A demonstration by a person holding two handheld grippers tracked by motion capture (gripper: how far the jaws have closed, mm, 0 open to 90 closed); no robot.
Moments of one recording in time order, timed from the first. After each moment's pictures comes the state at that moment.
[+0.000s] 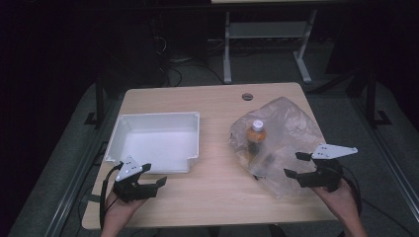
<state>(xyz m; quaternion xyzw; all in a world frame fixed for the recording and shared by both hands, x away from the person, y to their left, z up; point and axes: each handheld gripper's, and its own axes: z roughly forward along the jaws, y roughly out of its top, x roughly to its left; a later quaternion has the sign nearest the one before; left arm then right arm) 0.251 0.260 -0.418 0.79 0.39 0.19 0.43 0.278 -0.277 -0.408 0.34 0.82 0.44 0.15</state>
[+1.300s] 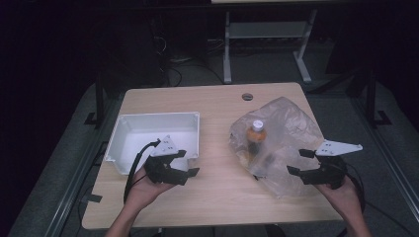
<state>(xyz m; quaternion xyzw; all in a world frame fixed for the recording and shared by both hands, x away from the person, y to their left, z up) 0.288 0.171 -0.365 0.85 0.28 0.11 0.43 0.282 -0.285 -0.401 0.34 0.81 0.44 0.16</state>
